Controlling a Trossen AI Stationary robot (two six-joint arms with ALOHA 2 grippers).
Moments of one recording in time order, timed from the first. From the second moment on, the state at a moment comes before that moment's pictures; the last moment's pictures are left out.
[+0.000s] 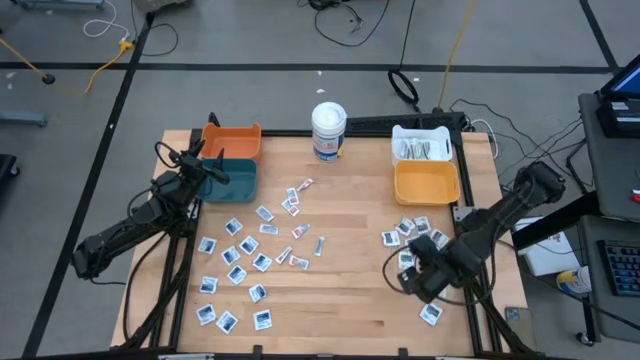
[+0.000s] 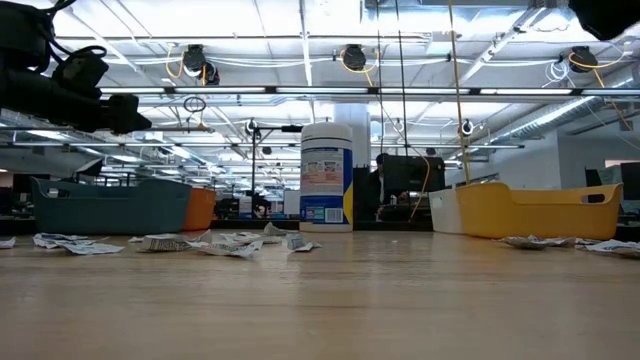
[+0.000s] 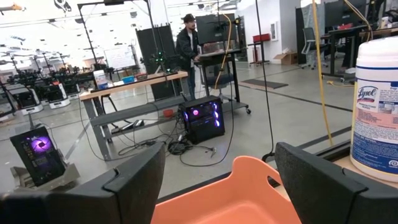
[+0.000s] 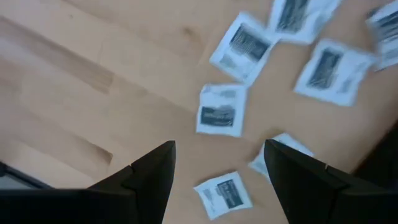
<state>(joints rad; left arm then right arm) 0.60 0.02 0.02 0.08 -0.58 0.21 0.71 1.39 1.08 -1.15 0.08 1.82</state>
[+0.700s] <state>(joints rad) 0.60 0.02 0.02 0.08 -0.58 0.21 0.73 1.53 0.79 -0.78 0.03 1.78</state>
